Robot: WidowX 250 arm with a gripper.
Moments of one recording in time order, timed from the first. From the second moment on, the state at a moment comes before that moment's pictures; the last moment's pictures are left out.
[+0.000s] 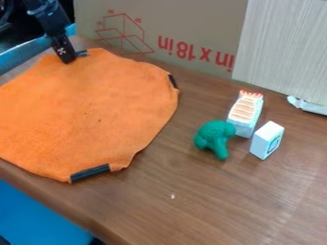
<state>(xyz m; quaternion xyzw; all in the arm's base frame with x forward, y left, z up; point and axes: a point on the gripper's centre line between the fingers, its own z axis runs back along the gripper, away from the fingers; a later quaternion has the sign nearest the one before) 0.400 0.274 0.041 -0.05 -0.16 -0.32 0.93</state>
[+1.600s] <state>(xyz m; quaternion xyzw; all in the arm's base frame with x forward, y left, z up) 0.325 0.198 0.101 -0.12 -0.23 -0.39 0.88</state>
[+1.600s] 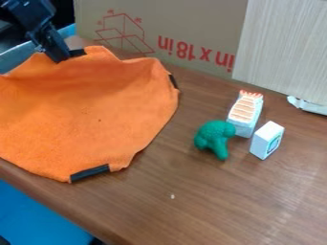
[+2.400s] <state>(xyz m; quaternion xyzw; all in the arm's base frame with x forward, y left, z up) 0.254 0.116 0.102 -0.11 -0.22 -0.45 0.86</state>
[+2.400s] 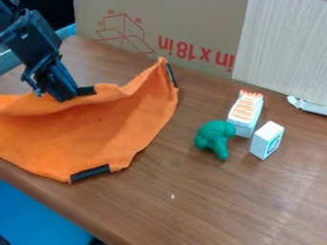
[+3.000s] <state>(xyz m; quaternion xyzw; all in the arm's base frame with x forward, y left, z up) 0.217 0.093 0.081 -0.09 -0.20 -0.49 0.85</state>
